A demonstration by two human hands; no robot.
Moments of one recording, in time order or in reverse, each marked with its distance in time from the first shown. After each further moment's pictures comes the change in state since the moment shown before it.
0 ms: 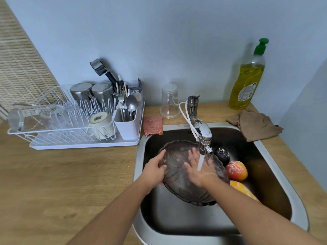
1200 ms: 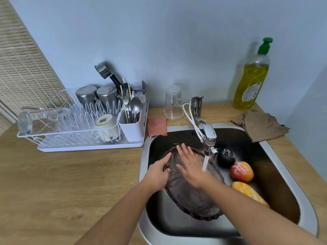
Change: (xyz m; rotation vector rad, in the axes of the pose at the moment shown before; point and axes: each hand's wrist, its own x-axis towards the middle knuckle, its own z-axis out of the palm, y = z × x) left_hand -0.014 0.006 -0.010 0.212 -0.050 0.072; right_hand 0.001 -0.030 -0.001 0.146 0.111 -0.266
